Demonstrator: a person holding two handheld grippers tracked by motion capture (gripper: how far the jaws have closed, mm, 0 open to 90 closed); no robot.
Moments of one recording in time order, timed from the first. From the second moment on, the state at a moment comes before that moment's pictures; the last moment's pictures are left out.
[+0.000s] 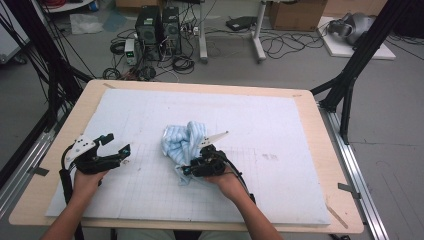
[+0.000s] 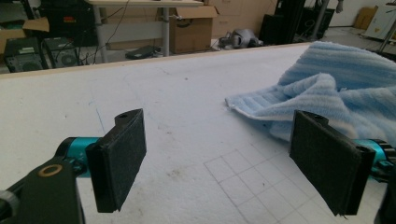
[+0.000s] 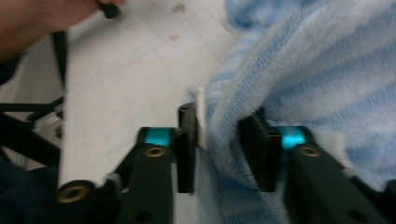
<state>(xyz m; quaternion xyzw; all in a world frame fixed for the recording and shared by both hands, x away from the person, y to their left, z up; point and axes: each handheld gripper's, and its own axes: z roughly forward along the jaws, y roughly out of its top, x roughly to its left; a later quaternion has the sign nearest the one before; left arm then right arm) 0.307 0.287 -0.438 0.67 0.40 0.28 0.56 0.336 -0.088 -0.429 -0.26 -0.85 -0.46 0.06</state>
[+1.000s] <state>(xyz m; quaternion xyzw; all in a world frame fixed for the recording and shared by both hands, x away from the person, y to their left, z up) 0.309 0.286 -0.438 0.67 0.40 0.27 0.56 0.394 -0.103 -0.441 -0.33 -0.86 -0.38 -0.09</state>
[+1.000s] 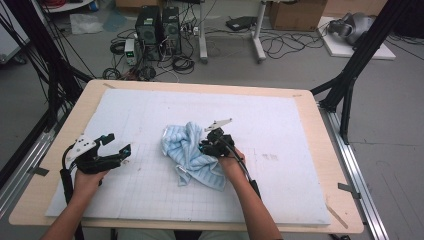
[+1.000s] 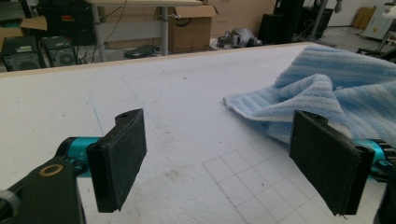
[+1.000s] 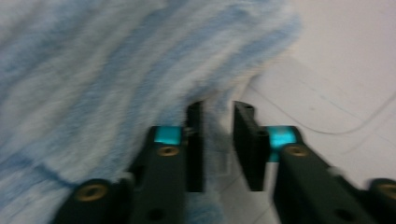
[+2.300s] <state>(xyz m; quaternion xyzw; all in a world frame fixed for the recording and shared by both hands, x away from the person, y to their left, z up) 0.309 0.283 -0.439 0.67 0.40 0.27 0.56 0.402 -0.148 -0.404 -0.30 -0.83 -0.29 -0.37</state>
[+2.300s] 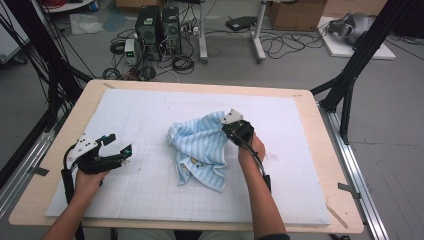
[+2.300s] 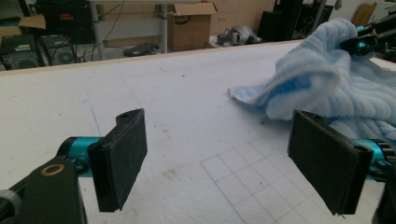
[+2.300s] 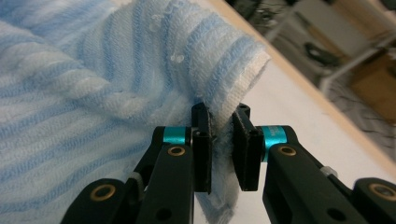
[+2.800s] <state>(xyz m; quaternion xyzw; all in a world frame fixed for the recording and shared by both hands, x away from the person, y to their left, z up) 0.309 0.282 -0.440 0.68 0.39 0.27 0.56 0.401 -0.178 -0.404 -0.41 -0.79 -0.39 -0.25</state>
